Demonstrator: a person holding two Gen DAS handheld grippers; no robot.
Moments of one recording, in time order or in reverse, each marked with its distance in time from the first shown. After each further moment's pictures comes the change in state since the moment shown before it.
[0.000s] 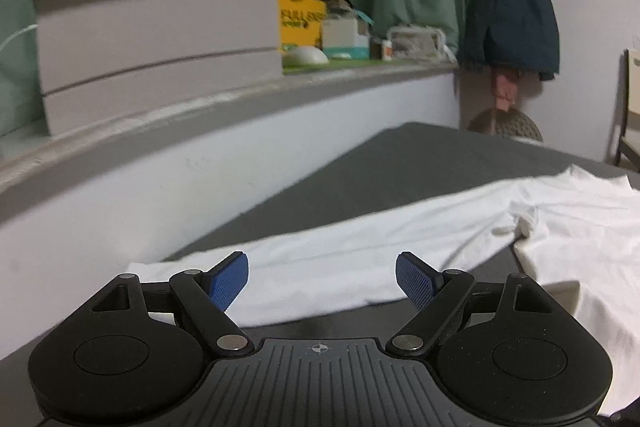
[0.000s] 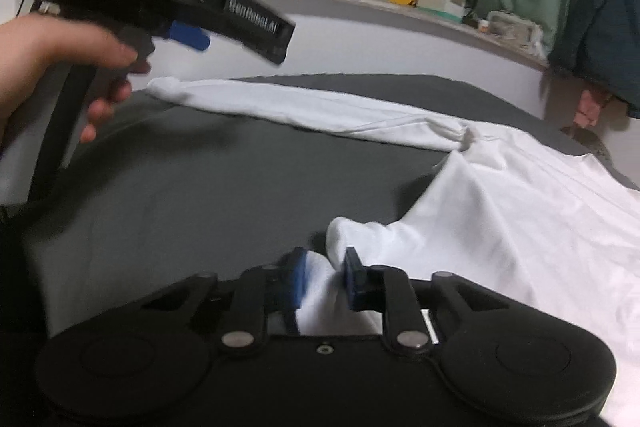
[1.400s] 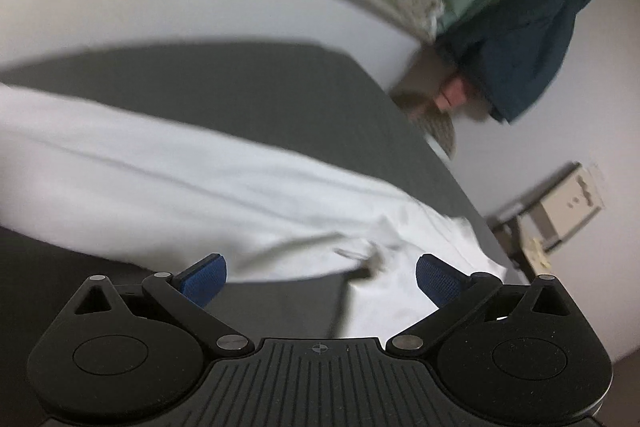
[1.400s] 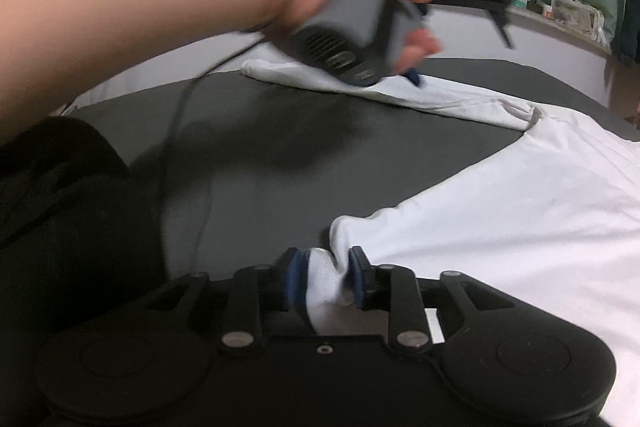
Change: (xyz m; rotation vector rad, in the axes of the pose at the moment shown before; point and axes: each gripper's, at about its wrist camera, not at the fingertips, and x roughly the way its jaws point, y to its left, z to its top) left arm 0.107 -0.058 0.028 -0.589 0.371 -0.442; right arm -0.041 0.019 -0.019 -0.030 0.061 0.240
